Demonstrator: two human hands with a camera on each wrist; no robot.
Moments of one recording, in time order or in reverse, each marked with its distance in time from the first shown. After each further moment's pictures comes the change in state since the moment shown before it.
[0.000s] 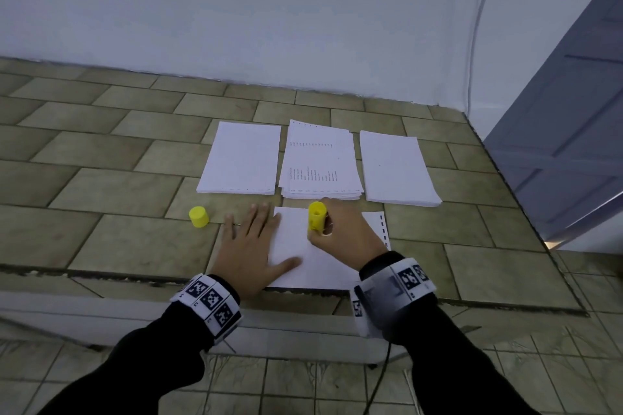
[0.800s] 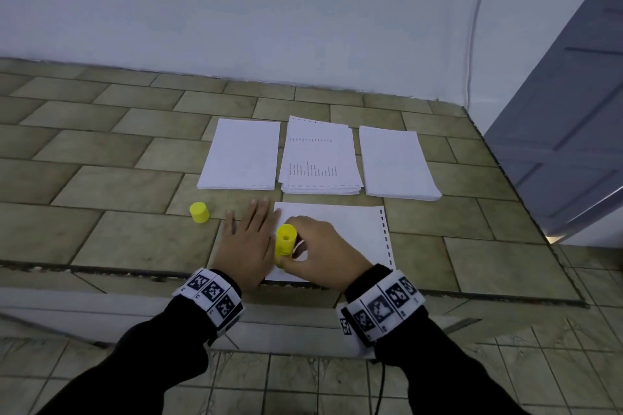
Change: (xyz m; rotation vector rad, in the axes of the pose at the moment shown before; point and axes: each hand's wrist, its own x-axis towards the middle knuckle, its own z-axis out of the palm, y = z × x) left_hand 0.003 -0.010 0.011 0.000 0.032 0.055; right_hand -0.023 -0.027 0.023 0.165 -0.133 -0.195
